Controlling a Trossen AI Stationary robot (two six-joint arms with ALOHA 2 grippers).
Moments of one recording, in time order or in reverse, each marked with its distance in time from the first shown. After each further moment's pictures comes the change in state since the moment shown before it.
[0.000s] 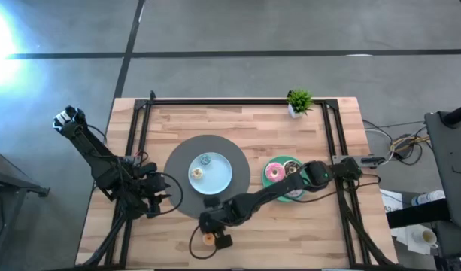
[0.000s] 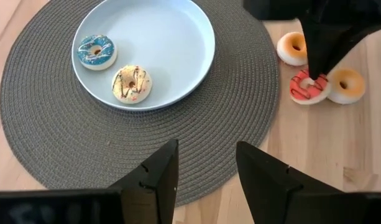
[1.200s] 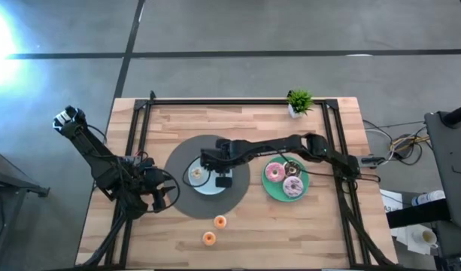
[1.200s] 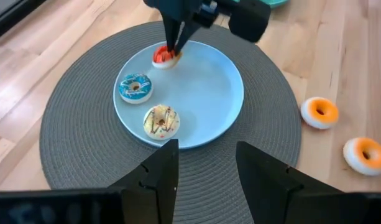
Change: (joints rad) left arm 0.000 0.000 0.000 0.000 -0.209 -0.132; right arm -0.354 -0.107 -0.027 -0.347 0.139 -0.104
